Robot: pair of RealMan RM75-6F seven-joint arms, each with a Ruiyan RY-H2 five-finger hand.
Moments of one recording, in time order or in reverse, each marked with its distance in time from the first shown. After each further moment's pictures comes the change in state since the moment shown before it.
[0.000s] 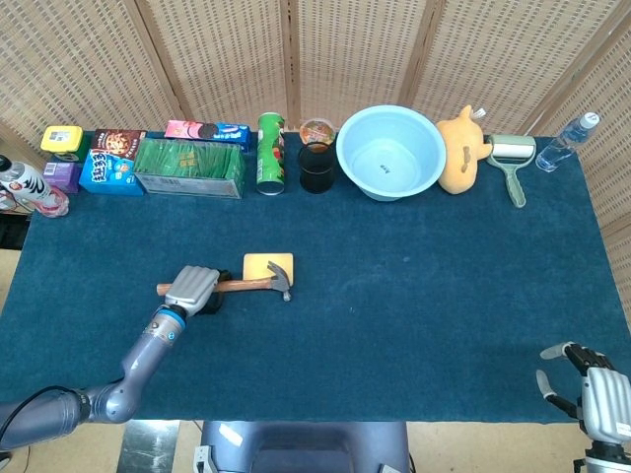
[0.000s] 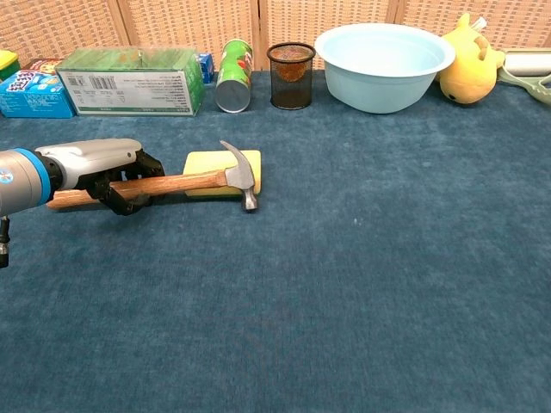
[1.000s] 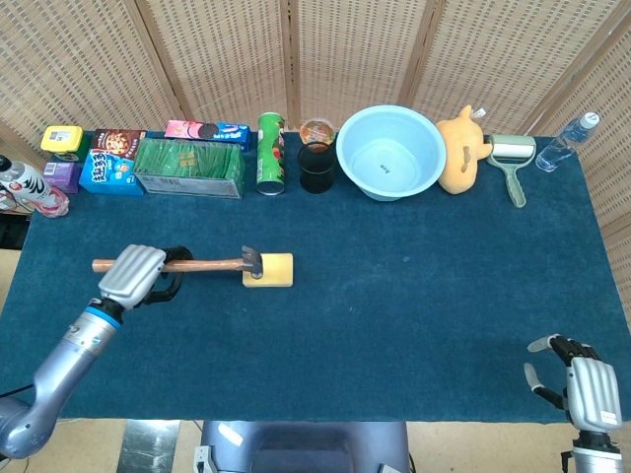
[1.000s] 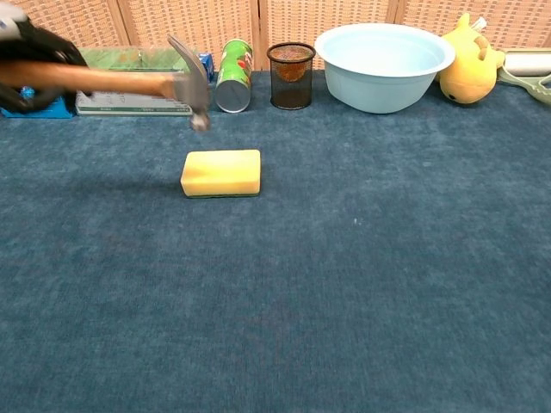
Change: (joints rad) left arm 0.135 0.469 -0.017 -0.336 0.359 0.155 -0.345; right arm 0.034 0.019 0.018 -0.093 0.002 -0.057 -0.107
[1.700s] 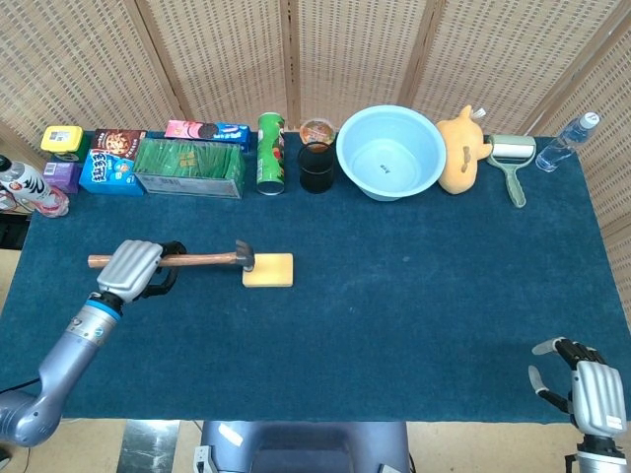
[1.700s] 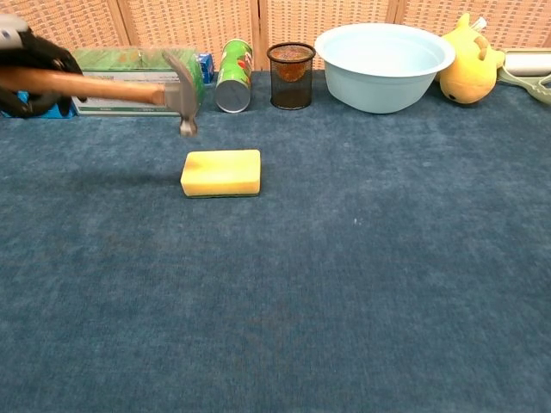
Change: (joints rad) left arm -0.029 -0.093 0.008 0.100 -0.093 -0.031 0.080; right arm -0.015 -0.001 -0.004 0.018 0.001 0.020 0.027
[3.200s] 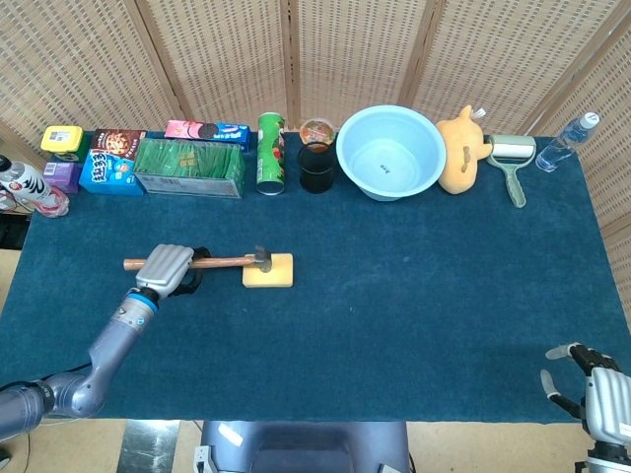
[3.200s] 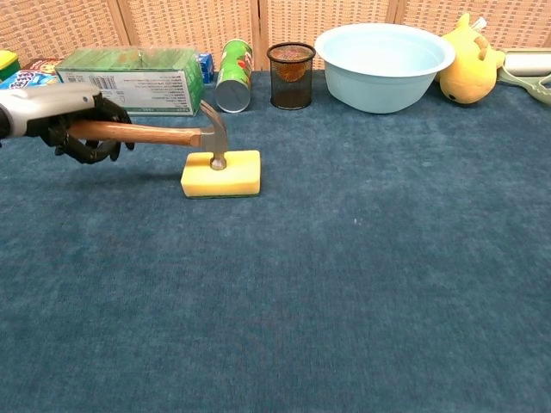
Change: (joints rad) left arm -0.098 -0.219 0.002 0.210 -0.161 -0.103 0.117; right arm -0.028 0.000 0.007 0.020 0.025 0.012 0.019
